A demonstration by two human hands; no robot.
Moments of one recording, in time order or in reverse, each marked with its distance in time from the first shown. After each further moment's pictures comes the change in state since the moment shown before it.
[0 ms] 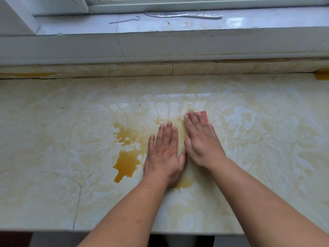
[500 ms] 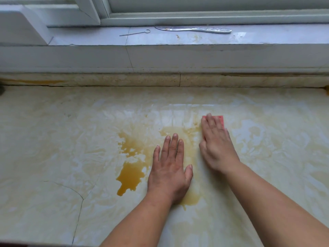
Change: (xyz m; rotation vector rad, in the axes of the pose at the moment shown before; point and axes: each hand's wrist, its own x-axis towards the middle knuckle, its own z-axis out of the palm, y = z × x) left_hand -0.002 -0.002 0.006 -0.023 0.065 0.032; right_hand 0.027 0.025 -0.013 0.010 0.049 0.065
